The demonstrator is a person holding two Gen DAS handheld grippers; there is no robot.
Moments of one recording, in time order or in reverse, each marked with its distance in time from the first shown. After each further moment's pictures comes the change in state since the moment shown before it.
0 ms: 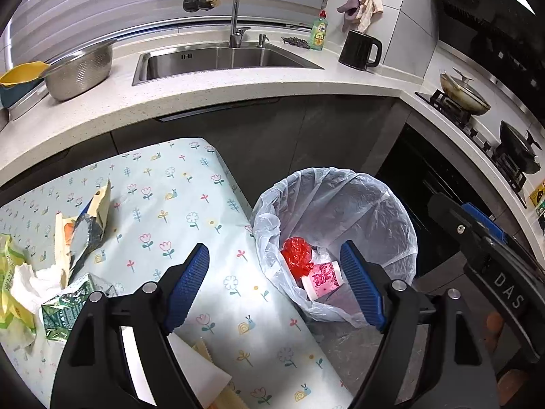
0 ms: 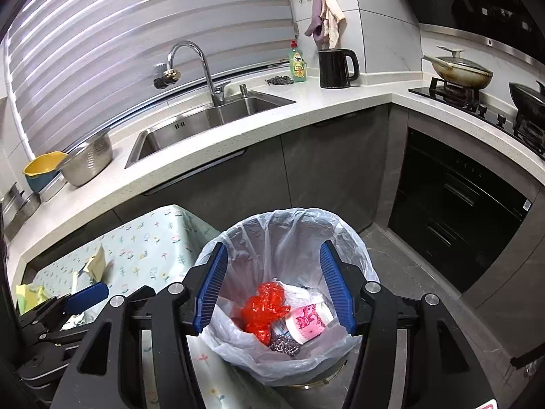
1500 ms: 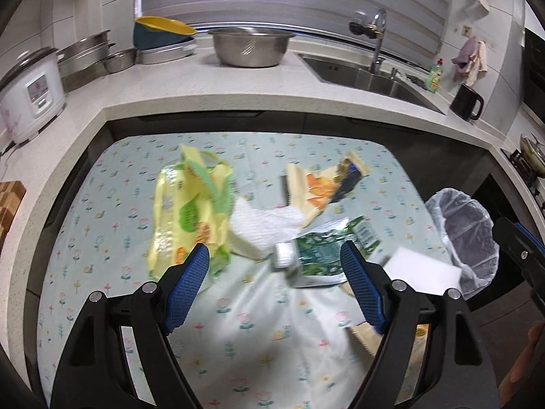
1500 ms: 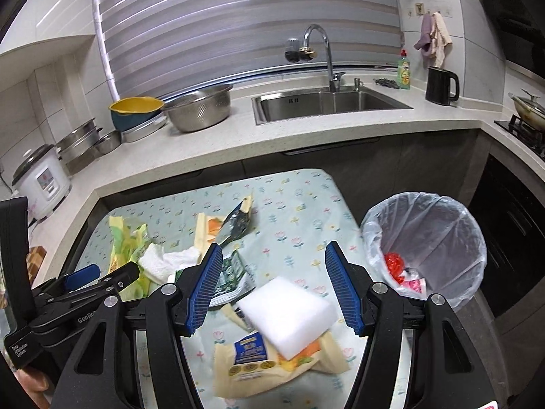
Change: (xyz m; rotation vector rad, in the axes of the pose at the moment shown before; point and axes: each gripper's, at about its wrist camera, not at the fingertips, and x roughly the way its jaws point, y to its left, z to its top) left arm -0.133 0.225 -0.089 -0.268 -0.054 0.307; right arm -0.069 0.200 -0.074 -0.227 0.062 0.250
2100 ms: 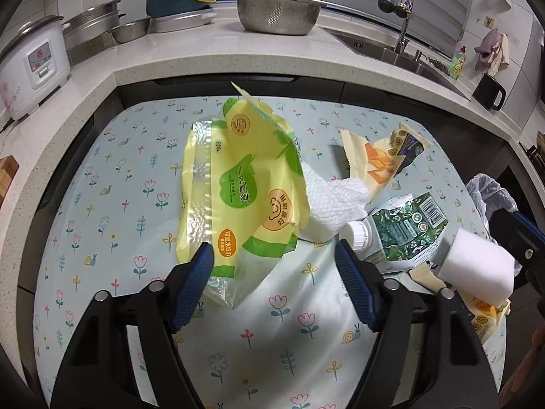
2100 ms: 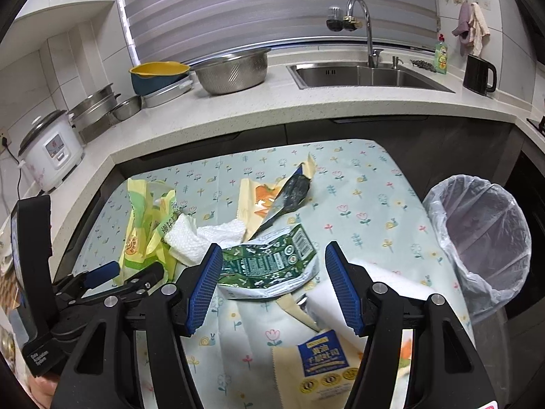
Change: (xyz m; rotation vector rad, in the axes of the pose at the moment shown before) left arm 0.054 0.050 -0.016 -0.019 0.092 0.019; right arm 0.062 0.065 -0.018 -0.053 0.106 0.068
